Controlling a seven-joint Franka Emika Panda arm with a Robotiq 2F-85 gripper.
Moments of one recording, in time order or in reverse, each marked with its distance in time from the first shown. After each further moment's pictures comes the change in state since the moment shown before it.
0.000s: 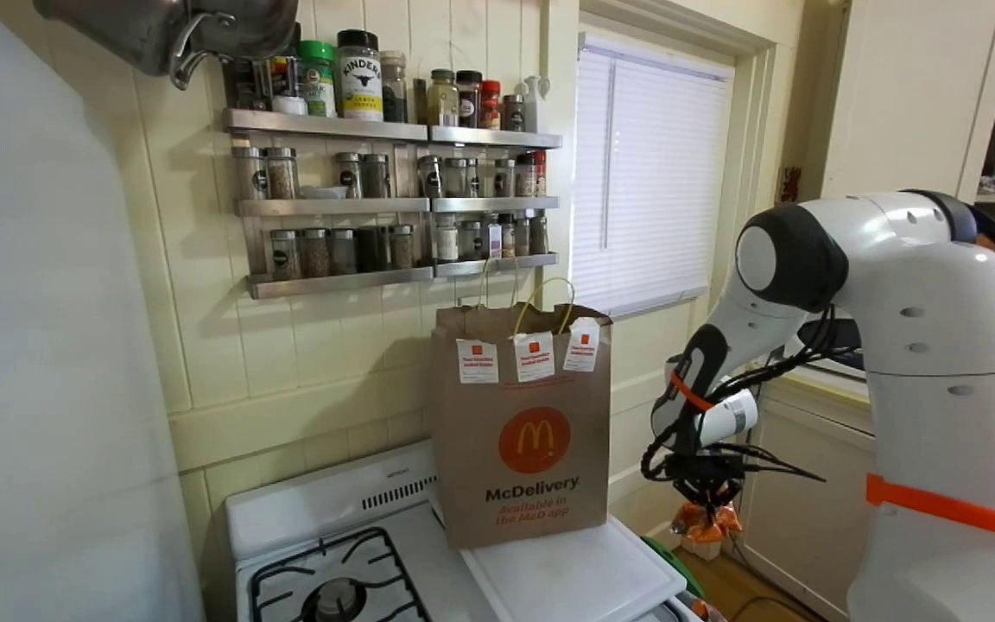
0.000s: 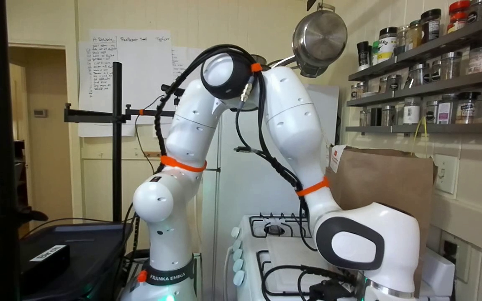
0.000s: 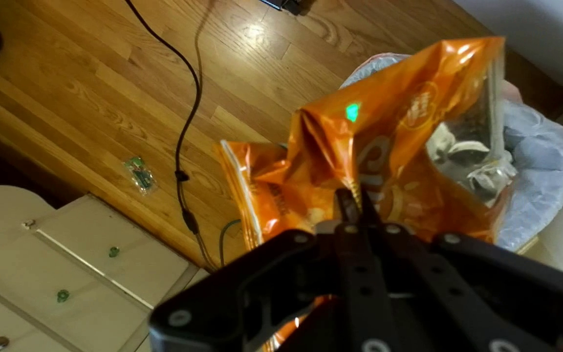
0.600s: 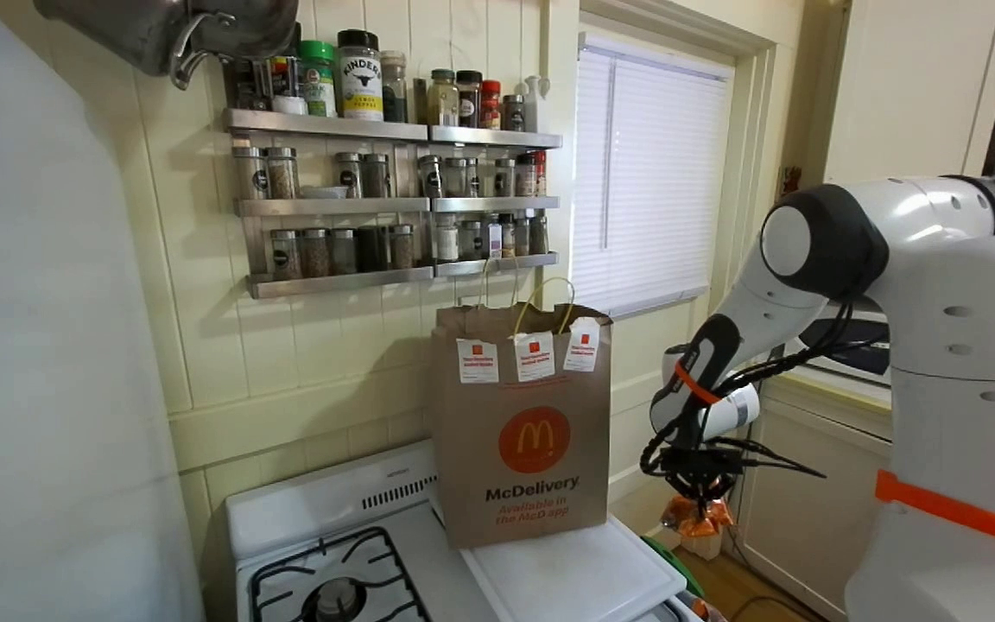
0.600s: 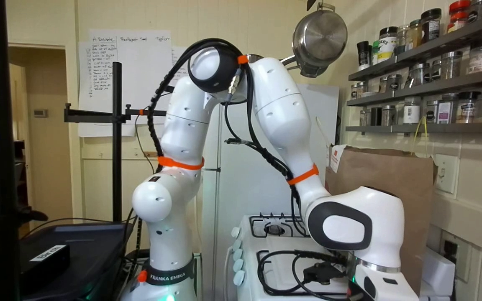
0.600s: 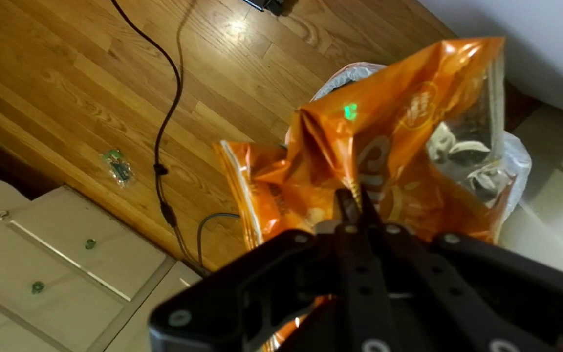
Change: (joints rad) arm -0.028 -0.110 0.064 -0.071 -0.032 0.003 0.010
